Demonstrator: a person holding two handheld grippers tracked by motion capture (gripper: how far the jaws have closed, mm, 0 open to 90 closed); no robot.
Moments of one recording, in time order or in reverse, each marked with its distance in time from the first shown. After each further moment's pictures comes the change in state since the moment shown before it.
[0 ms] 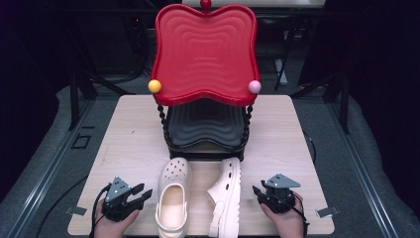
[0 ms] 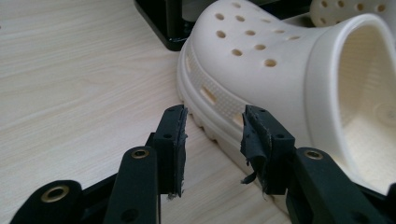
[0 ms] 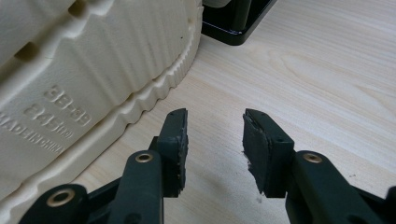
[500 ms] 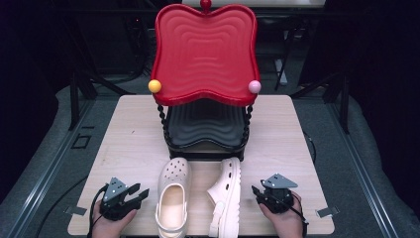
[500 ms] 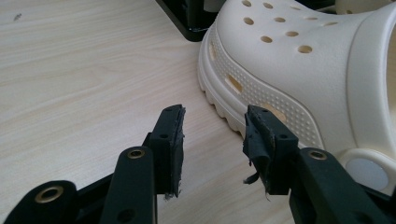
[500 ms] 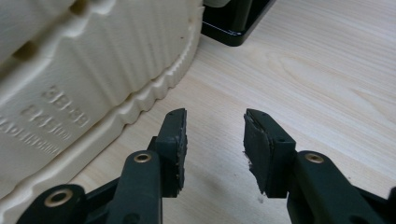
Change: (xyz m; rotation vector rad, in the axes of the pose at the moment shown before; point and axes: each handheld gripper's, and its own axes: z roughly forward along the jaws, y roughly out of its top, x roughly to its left) left arm 0.012 -0.009 0.003 0.013 0.042 -0.015; right arm 0.005 0.003 0.001 0.012 -0.025 -0.028
